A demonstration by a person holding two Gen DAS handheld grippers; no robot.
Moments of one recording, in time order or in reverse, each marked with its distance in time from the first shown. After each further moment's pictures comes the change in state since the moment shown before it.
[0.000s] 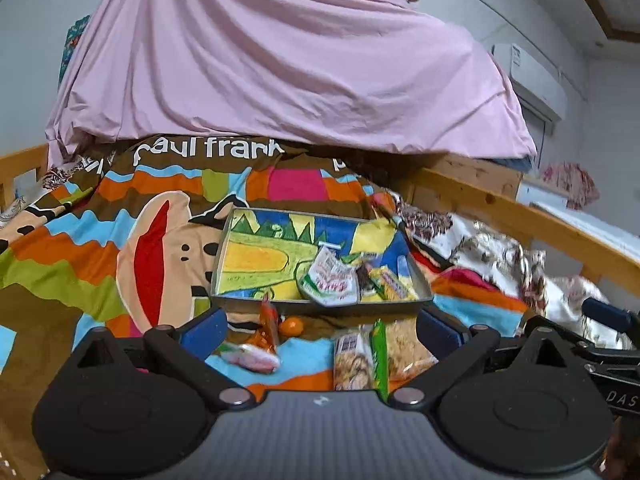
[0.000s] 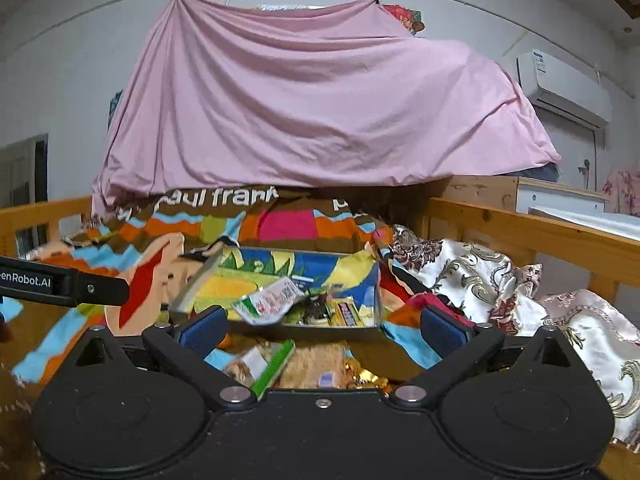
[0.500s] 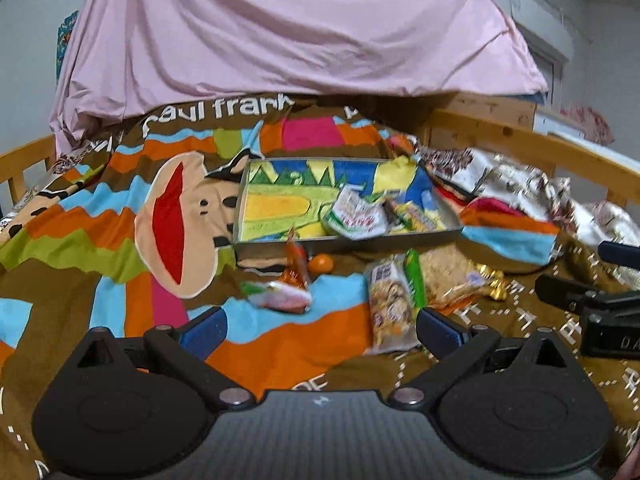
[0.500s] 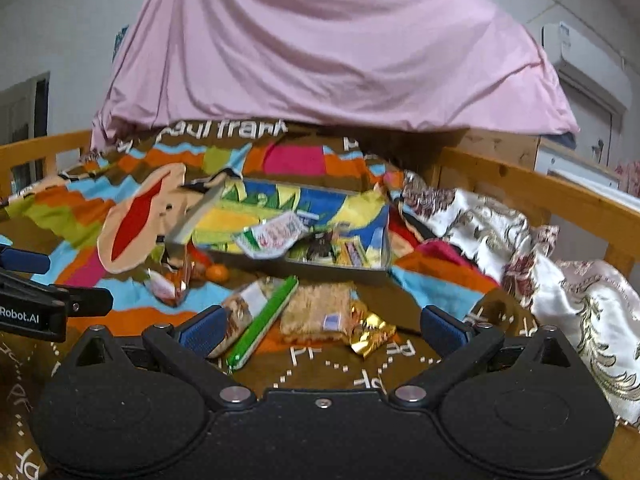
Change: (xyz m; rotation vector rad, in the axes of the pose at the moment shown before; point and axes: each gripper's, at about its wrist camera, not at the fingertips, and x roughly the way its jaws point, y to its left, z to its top) left arm 0.012 0.007 -0.041 0.098 0.121 0.077; right arm 0.037 0.013 -0.018 -0.055 0.202 0.006
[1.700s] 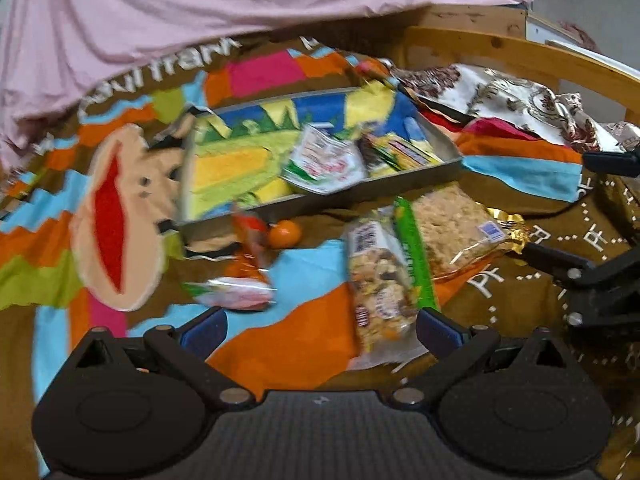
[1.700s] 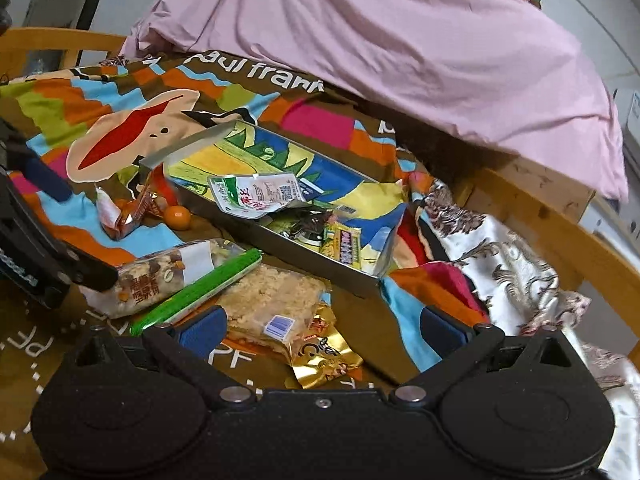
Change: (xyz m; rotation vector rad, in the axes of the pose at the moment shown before) left arm 0.096 -0.037 0.020 0.153 0.208 -0.045; right arm 0.093 -0.023 0.003 -0.321 0.031 0.034
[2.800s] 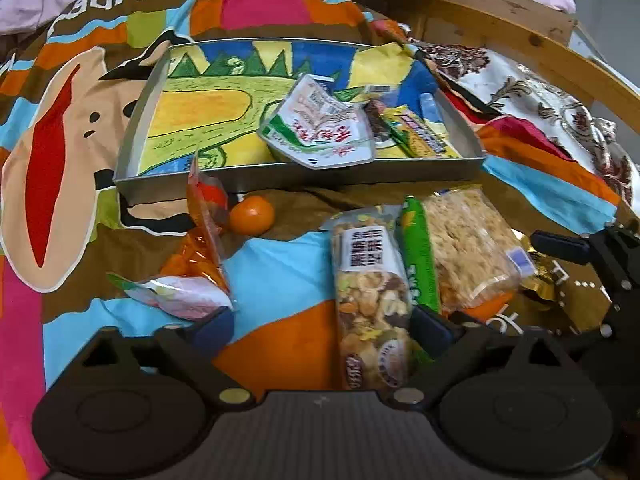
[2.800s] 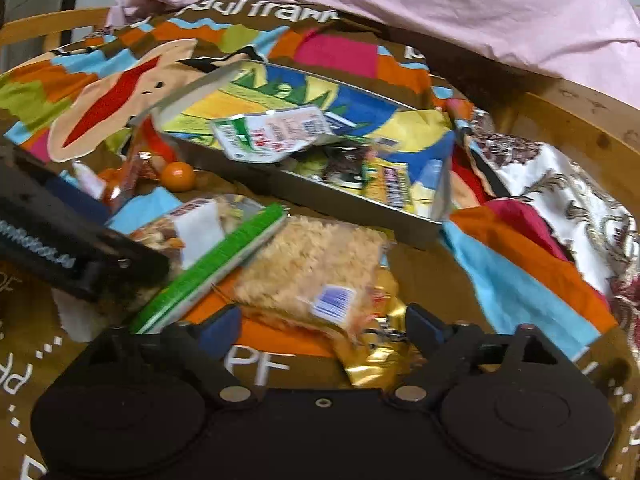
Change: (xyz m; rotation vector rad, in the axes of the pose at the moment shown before) left arm 0.067 0.018 0.021 -0.155 0.130 -0.126; right arm 0.068 0.006 0.002 0.096 0.192 0.060
